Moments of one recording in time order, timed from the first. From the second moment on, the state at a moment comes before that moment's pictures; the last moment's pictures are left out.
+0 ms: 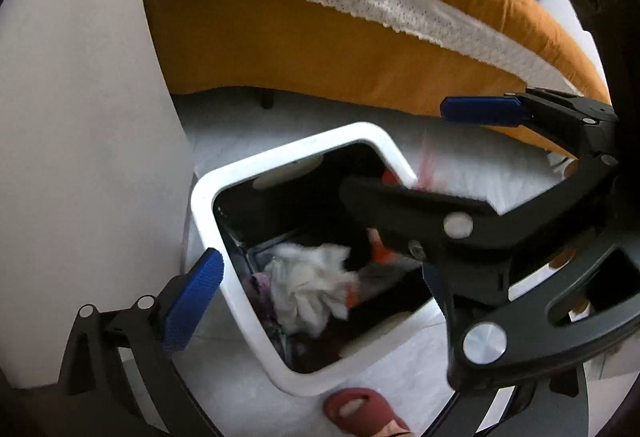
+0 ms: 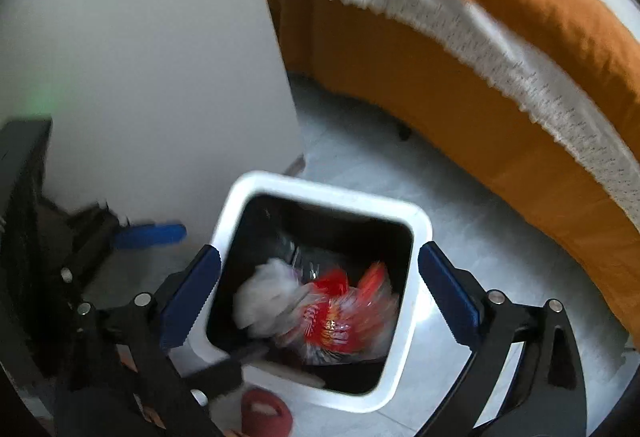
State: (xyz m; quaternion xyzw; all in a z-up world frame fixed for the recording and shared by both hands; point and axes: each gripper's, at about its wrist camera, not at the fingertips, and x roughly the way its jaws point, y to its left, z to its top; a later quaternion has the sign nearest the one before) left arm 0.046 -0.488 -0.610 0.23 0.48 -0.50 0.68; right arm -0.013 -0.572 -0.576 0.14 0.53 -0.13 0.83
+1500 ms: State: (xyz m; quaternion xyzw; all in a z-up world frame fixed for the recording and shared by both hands) left arm 0.039 -0.372 -0.208 0.11 0.37 -0.41 0.83; right arm -0.027 -0.519 -0.168 0.11 0.34 -0.10 0.93
